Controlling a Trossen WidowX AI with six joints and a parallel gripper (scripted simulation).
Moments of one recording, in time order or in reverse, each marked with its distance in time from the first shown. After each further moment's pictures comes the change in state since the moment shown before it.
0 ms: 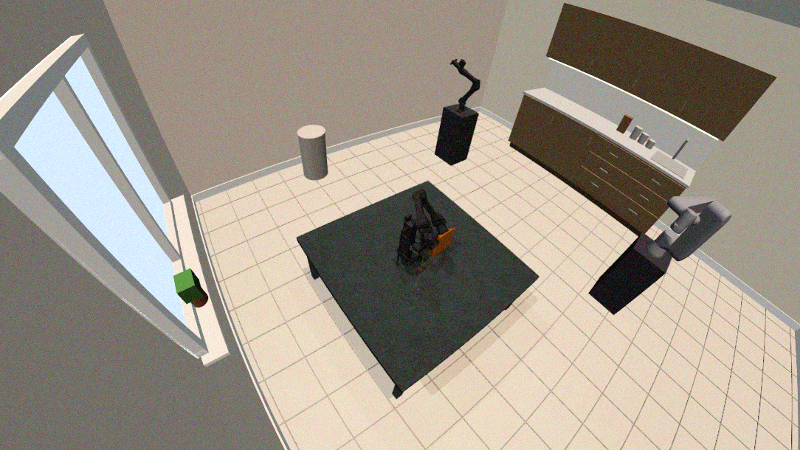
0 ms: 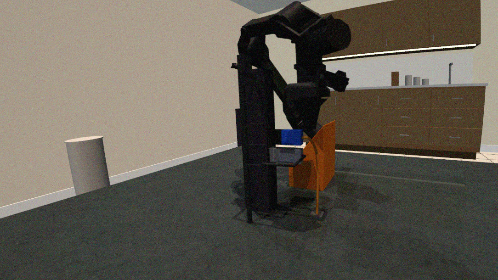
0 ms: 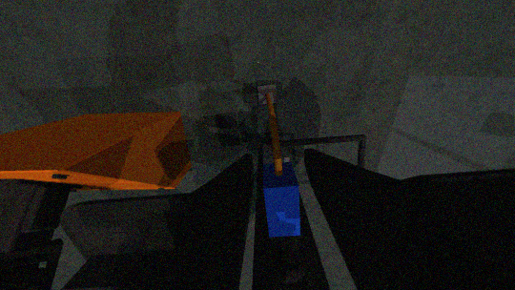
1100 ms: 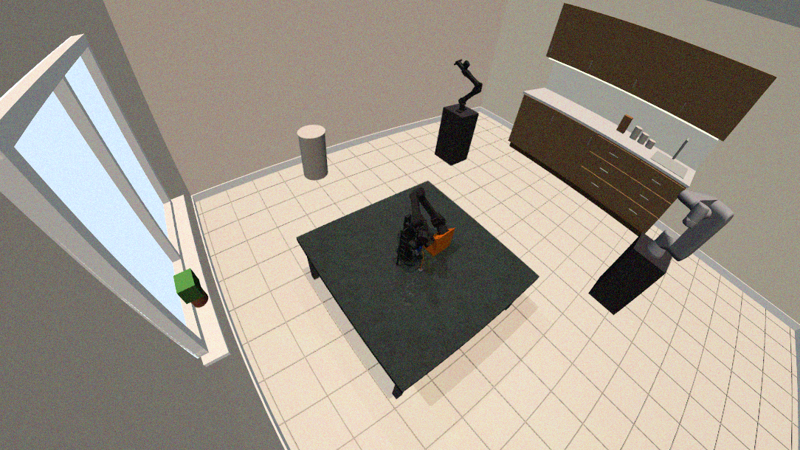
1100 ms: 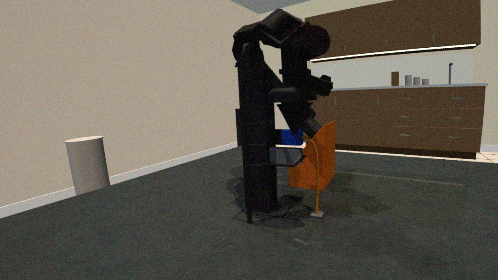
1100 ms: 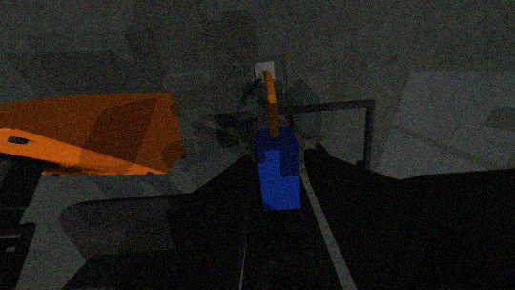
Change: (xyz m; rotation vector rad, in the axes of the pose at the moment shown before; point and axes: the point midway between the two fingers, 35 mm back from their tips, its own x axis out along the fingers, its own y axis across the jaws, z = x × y) arm 0.008 -0.001 -0.034 0.000 0.003 0.001
